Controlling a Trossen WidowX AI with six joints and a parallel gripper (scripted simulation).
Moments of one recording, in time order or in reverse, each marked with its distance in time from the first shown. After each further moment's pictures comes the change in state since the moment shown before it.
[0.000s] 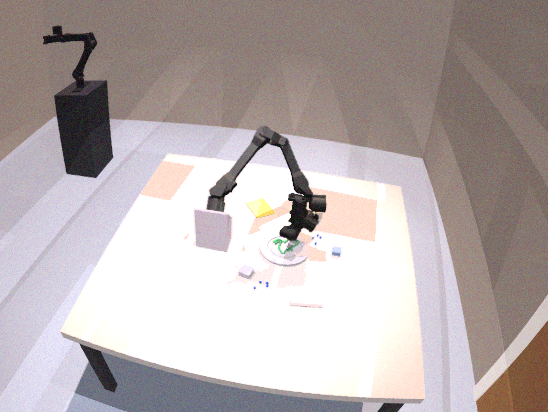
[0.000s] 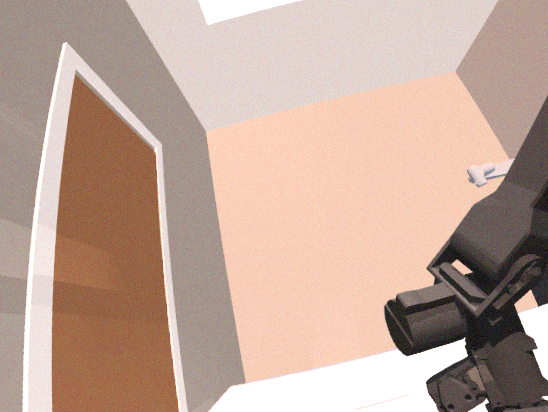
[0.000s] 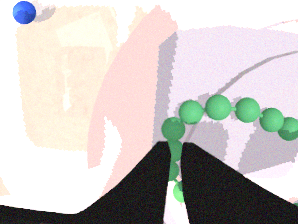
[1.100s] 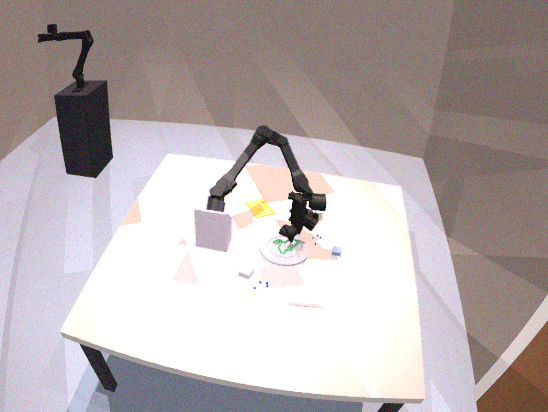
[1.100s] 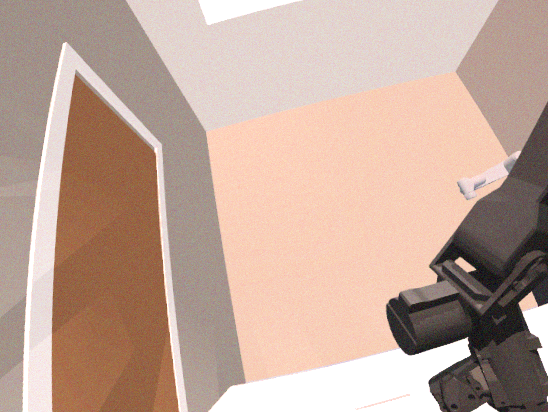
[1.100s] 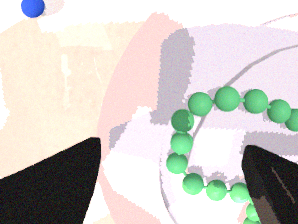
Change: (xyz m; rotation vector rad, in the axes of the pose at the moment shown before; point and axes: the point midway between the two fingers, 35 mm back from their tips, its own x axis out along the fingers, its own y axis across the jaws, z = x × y) arm -0.002 0.005 -0.003 0.005 -0.002 -0.004
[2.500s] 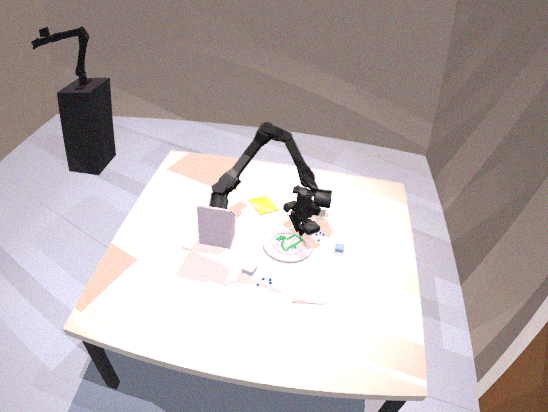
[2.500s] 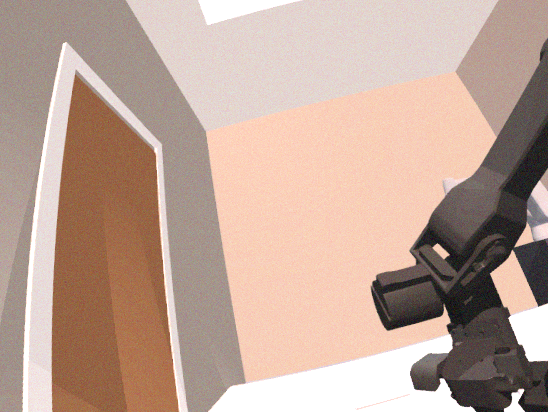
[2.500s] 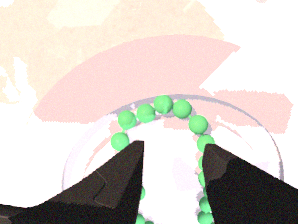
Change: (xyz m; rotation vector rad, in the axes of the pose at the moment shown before) arm -0.023 -0.014 0.011 -1.071 0.010 -0.003
